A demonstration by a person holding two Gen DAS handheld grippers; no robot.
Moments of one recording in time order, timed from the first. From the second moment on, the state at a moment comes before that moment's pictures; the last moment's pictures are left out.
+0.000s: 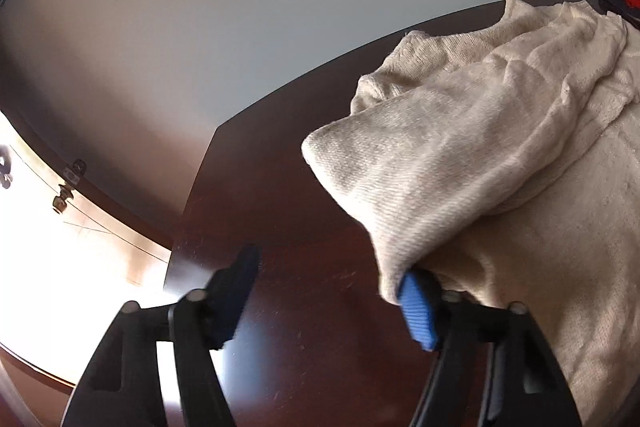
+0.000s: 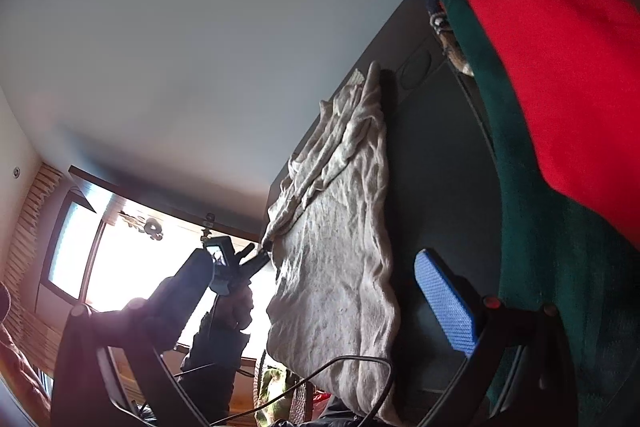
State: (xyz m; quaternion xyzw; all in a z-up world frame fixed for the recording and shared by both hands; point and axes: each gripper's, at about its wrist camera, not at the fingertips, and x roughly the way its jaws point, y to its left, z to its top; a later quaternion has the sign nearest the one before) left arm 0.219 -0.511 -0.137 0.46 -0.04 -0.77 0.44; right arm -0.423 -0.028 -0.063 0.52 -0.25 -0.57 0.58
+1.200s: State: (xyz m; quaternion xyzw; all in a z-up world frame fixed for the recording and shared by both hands) left arm 0.218 -0.472 -0.108 0.50 -0.11 -0.79 0.33; right arm -0.382 0.037 -0.023 0.43 -0.23 -0.49 0.72
